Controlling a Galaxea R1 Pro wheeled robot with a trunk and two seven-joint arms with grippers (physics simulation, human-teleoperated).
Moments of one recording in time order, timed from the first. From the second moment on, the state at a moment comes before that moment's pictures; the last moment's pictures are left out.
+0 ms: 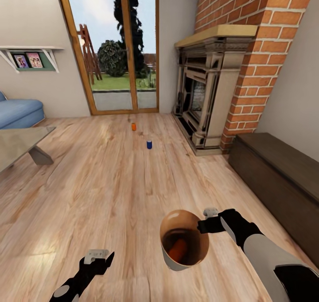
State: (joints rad) left arm -0.26 0.13 -0.12 -0.74 0.25 -0.10 -0.16; right arm -0.84 -0.08 0.09 -0.35 0.06 0.59 0.49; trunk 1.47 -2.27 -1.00
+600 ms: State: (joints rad) left arm -0.26 0.13 -0.12 -0.74 0.25 -0.10 -0.16; right arm -0.84 -0.08 0.09 -0.36 0.06 0.59 0.49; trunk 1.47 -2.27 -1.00
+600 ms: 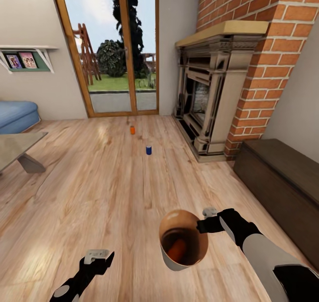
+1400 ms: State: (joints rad) left arm -0.26 0.13 -0.12 -0.74 0.25 -0.10 -0.16; right arm -0.84 -0.07 0.09 -0.36 0.06 0.60 0.49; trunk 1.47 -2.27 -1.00
